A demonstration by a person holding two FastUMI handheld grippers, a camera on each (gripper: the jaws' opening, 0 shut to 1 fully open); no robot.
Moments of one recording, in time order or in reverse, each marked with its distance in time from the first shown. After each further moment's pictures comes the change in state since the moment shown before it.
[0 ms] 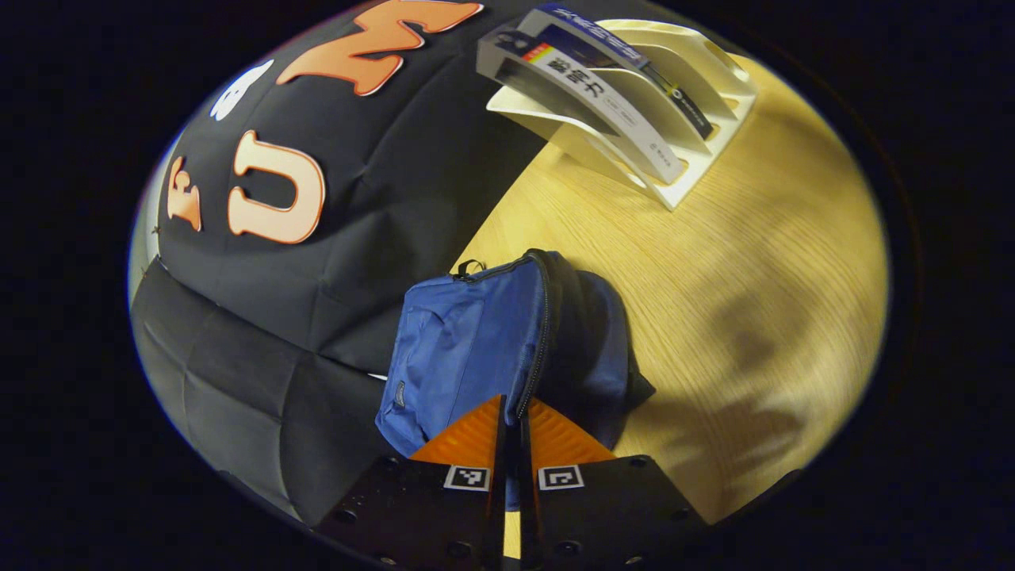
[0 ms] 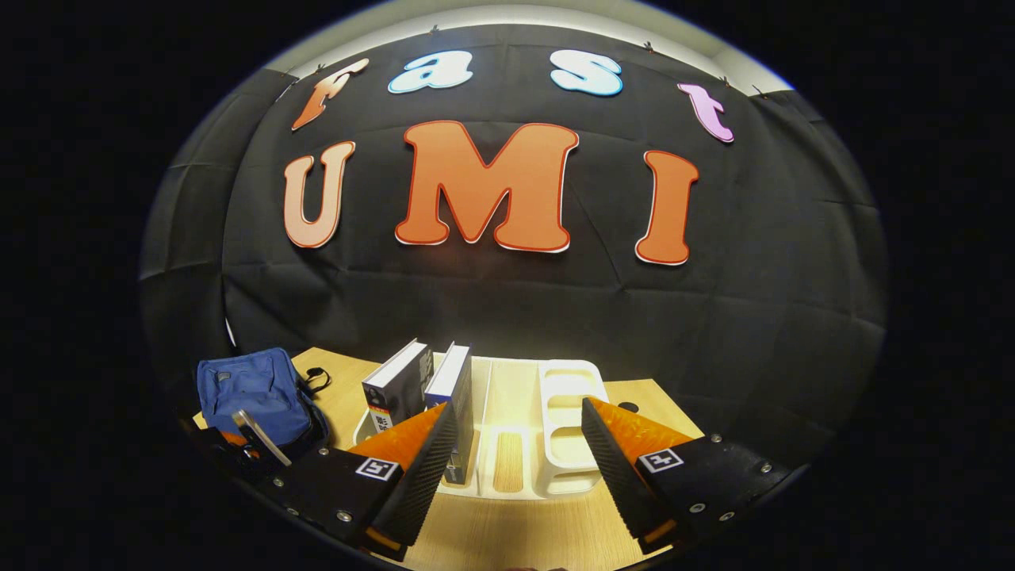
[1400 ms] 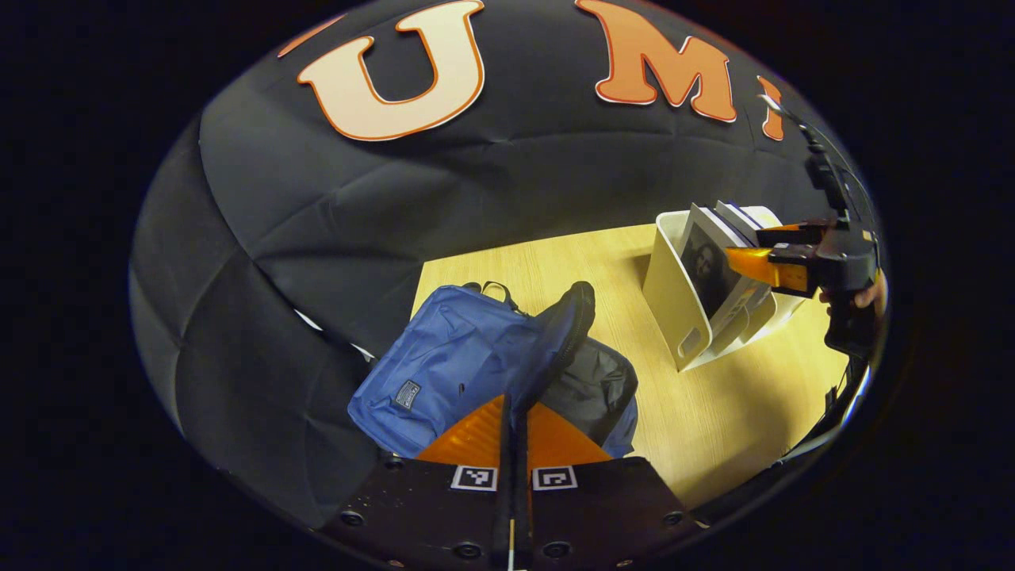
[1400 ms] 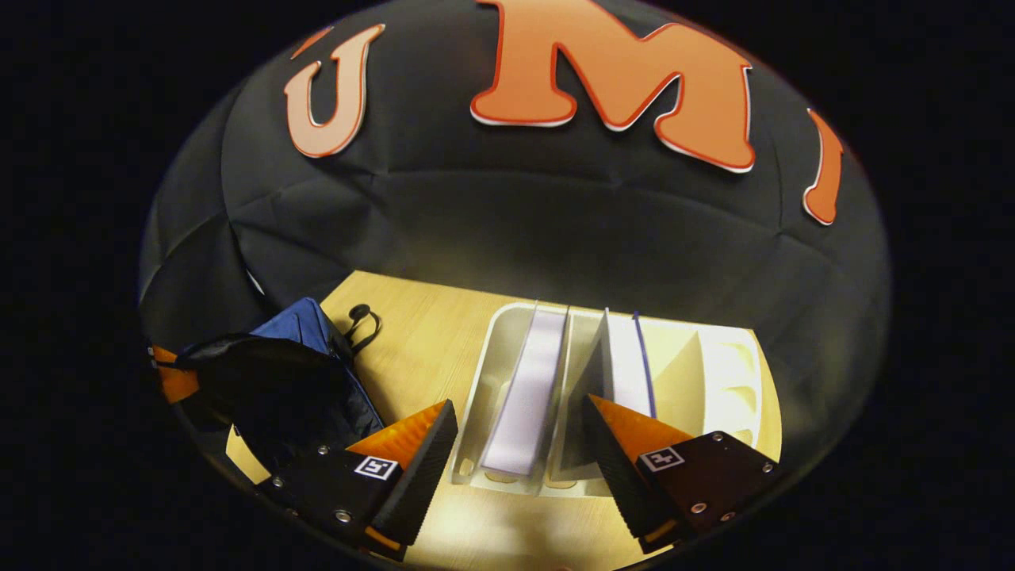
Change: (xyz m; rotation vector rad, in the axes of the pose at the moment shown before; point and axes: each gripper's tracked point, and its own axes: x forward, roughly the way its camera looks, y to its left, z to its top) left arm 0.002 0.199 0.037 -0.563 -0.012 -0.441; right arm 0.140 0.169 -0.034 -0.072 0.557 0.190
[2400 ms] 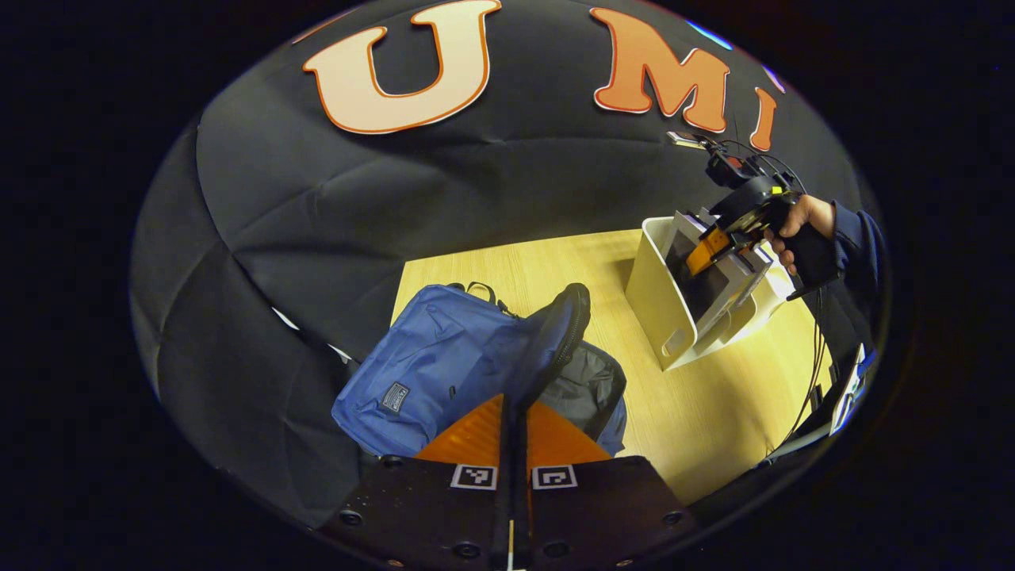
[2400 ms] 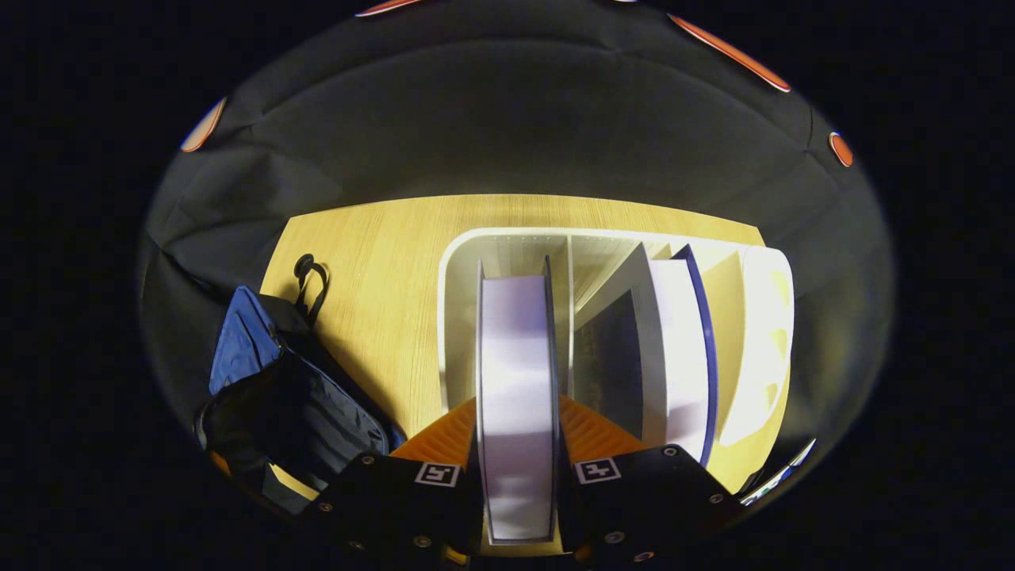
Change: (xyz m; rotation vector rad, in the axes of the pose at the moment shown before) left arm 0.003 0.009 -0.006 -0.021 -0.025 -0.098; right arm 0.045 -0.011 -0.021 0.155 0.448 -0.077
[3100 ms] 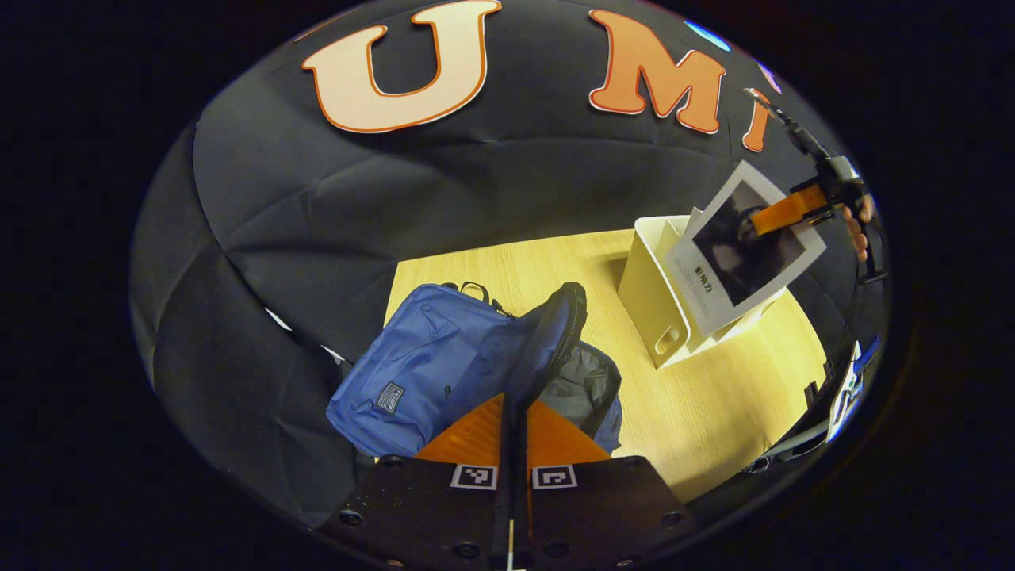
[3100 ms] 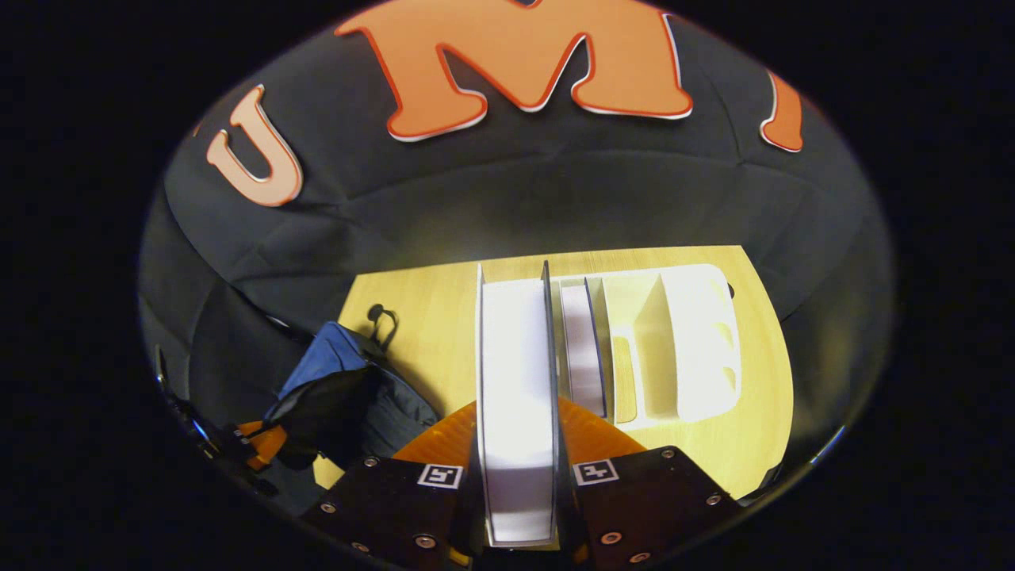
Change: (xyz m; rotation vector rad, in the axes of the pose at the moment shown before) left arm -0.001 -0.001 -0.003 0.016 0.000 -0.022; right arm -0.163 -0.030 -0.013 0.103 -0.251 0.205
